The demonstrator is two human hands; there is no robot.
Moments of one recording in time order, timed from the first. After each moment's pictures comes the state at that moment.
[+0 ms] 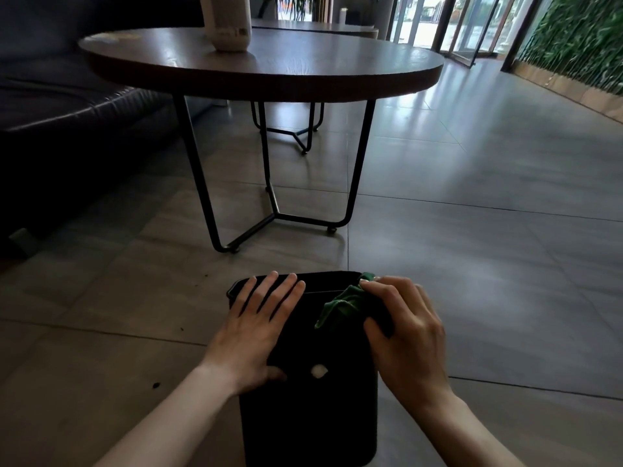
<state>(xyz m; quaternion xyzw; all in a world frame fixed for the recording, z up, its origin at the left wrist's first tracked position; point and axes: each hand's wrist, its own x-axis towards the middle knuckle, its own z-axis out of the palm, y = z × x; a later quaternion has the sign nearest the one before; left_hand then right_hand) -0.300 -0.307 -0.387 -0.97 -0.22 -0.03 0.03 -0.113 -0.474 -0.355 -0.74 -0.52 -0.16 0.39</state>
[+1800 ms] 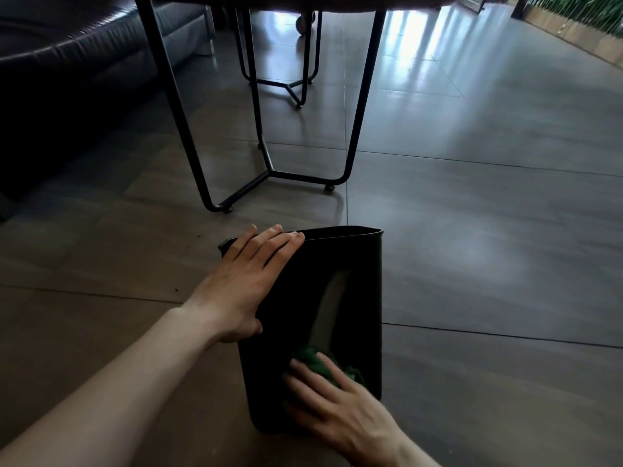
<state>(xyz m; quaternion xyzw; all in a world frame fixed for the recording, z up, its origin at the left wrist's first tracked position) -0.303 -0.291 -0.377 -0.99 -0.16 -0.01 0.02 -0.181 -0.516 -0.516 -0.53 -0.83 -0.19 0.02</state>
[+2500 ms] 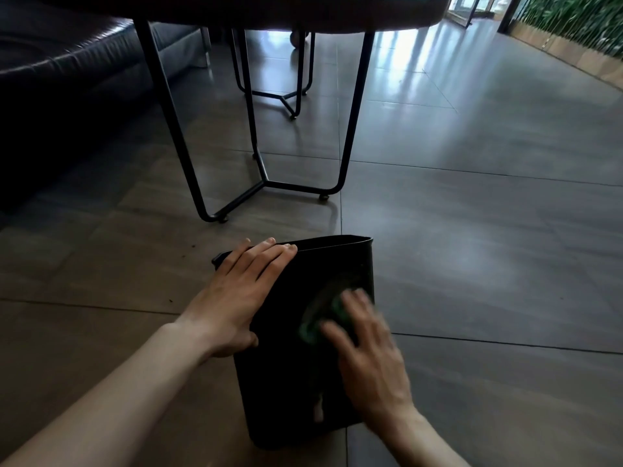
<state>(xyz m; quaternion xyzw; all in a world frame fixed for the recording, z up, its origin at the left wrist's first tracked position) -0.306 -0.296 -0.375 -0.99 -0.17 -0.02 0.00 -0.147 -0.498 -0.474 -0.77 -0.59 -0.13 0.22</state>
